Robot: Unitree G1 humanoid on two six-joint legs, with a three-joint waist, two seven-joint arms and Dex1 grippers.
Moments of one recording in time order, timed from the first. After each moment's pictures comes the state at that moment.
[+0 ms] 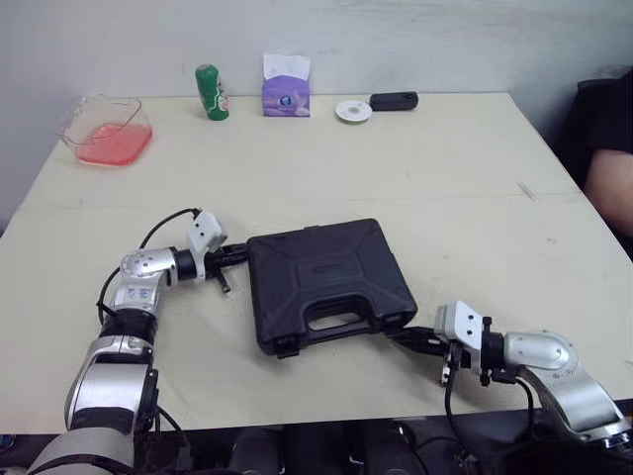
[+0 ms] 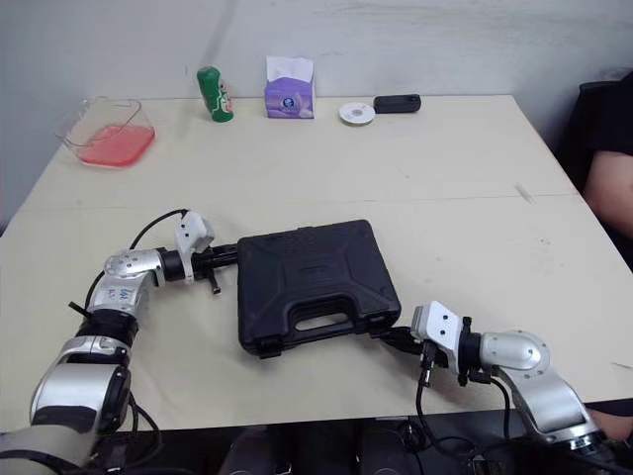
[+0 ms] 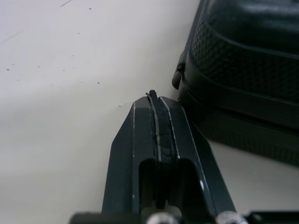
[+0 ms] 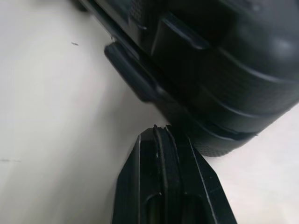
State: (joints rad) left arm -0.69 0.54 0.03 0.83 -0.14 -0.16 -1.07; right arm -0.04 -0.74 0.07 -0.12 0.26 0.04 1.03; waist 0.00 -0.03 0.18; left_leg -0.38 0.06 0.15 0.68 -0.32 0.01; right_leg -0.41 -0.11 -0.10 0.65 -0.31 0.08
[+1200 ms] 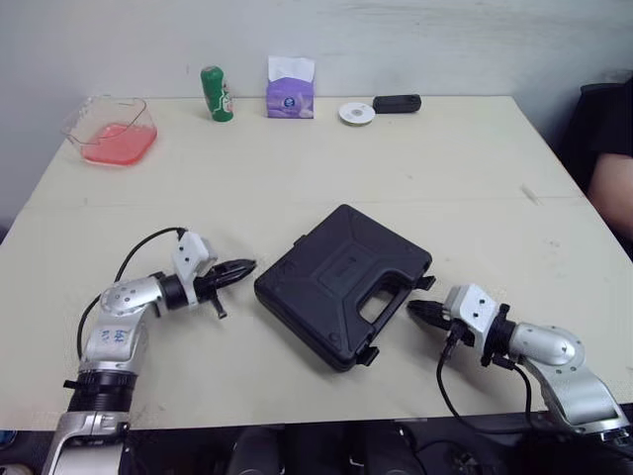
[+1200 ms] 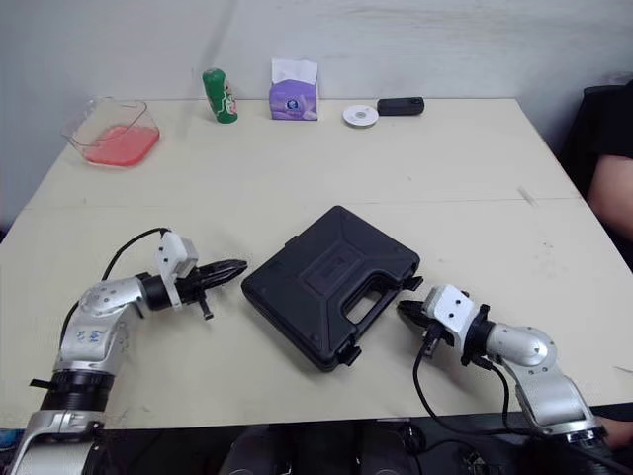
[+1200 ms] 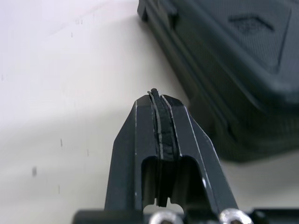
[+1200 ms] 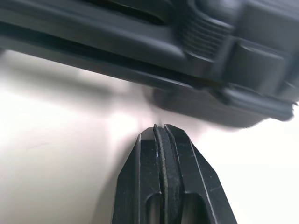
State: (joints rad) left arm -0.40 0.55 0.07 0.20 -0.27 0.14 -0.91; right arm -0.03 -0.68 0.00 -0.09 0.18 0.02 0.82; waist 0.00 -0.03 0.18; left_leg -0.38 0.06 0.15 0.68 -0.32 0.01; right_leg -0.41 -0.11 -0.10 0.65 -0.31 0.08
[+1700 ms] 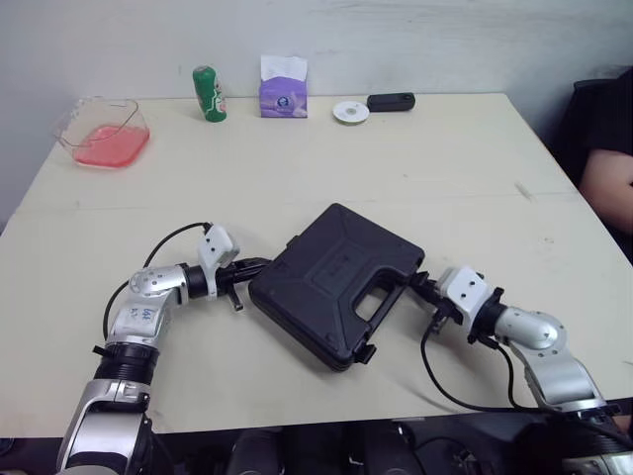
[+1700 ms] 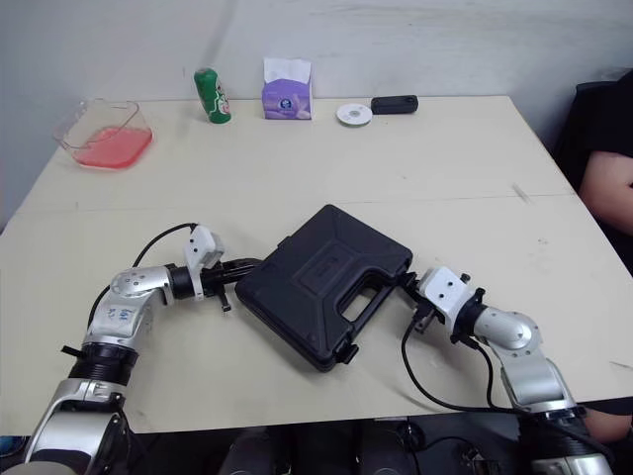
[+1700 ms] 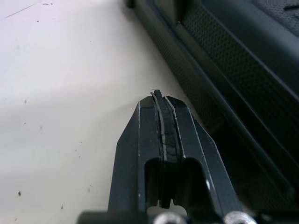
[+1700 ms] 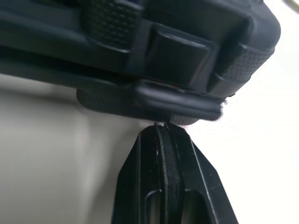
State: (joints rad) left arm -0.51 0.52 -0.01 0.39 -0.23 0.14 -0.96; right arm -0.17 -0.59 0.03 0.03 0.04 -0.04 0.70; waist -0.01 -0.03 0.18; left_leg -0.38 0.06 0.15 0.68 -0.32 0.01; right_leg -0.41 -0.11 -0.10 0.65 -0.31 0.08
